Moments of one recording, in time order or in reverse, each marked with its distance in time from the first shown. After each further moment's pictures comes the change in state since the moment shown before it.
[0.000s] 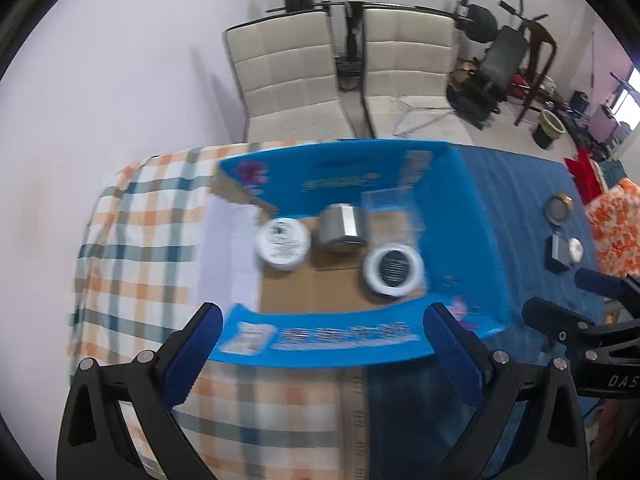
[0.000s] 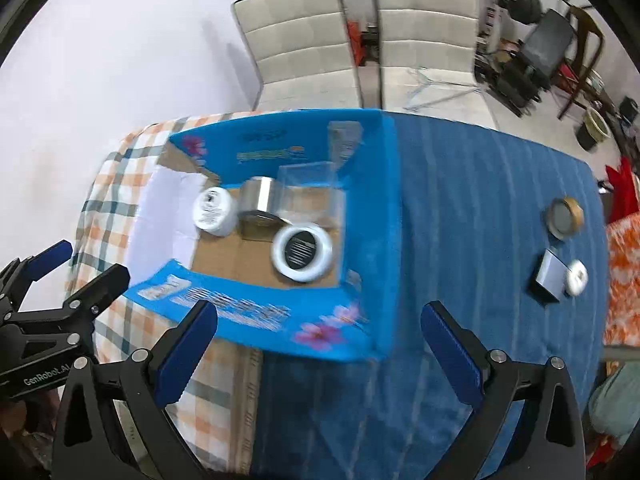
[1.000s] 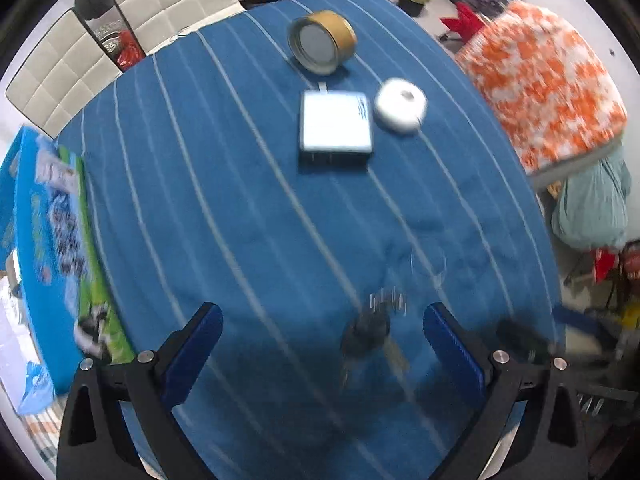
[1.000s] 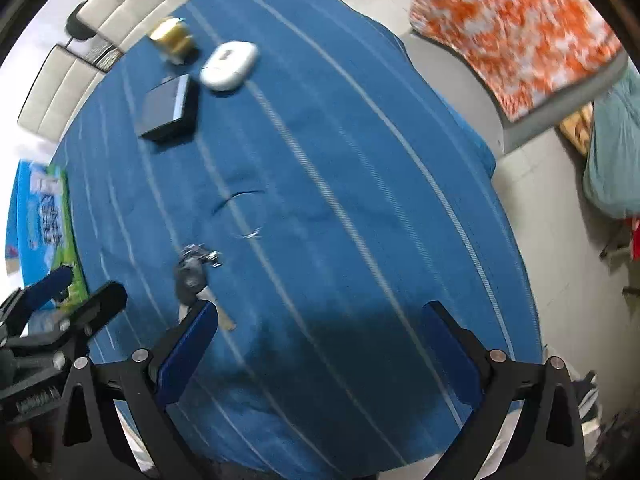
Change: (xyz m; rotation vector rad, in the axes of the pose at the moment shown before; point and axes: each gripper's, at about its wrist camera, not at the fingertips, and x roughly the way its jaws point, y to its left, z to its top) left arm 0.121 -0.356 -0.032 0.387 0.277 -0.241; right arm 0.027 -0.370 -0.204 0.668 0.164 -0.136
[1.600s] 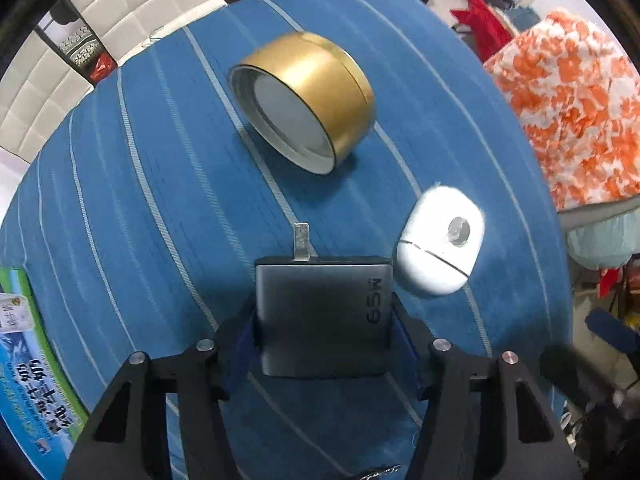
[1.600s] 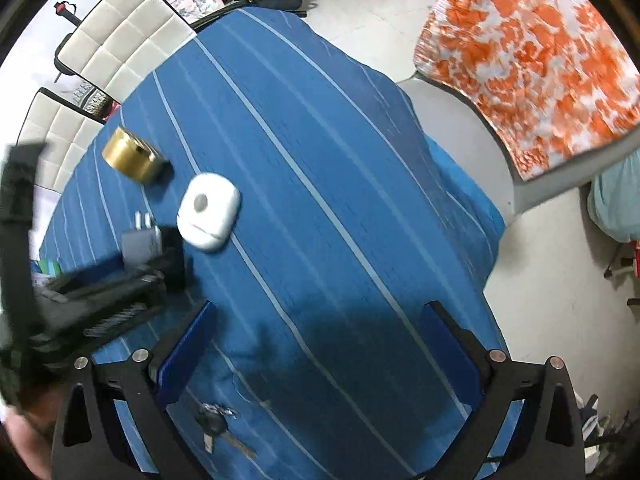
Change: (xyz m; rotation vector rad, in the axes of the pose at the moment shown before) left arm 0.074 -0.011 0.110 0.015 0.051 -0.013; right arm 0.007 0.006 0.137 0.023 -0.077 0.012
